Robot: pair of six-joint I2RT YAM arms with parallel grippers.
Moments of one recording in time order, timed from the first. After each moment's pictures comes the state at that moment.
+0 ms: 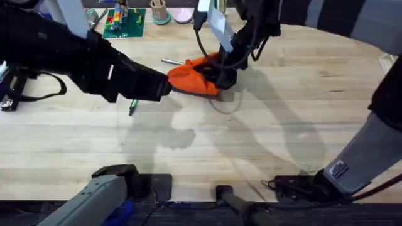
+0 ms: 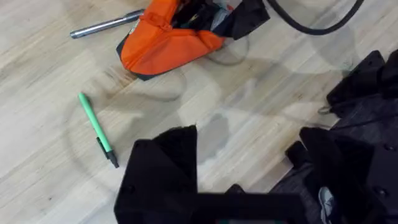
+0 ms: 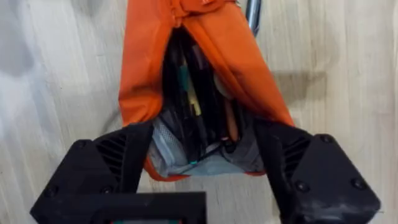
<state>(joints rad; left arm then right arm) 0.10 1.12 1.43 -1.55 0.61 0.56 0.44 1.98 1.54 -0.89 -0.39 -0.89</state>
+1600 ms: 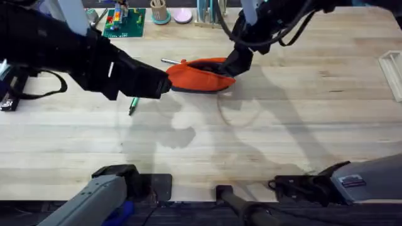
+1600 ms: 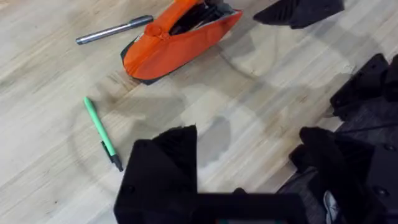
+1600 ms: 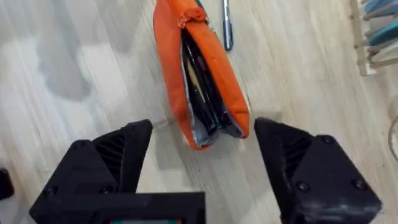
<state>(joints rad) 0.10 1.12 1.43 -1.53 0.61 0.56 0.43 1.66 1.54 -0.99 -0.39 -0.70</state>
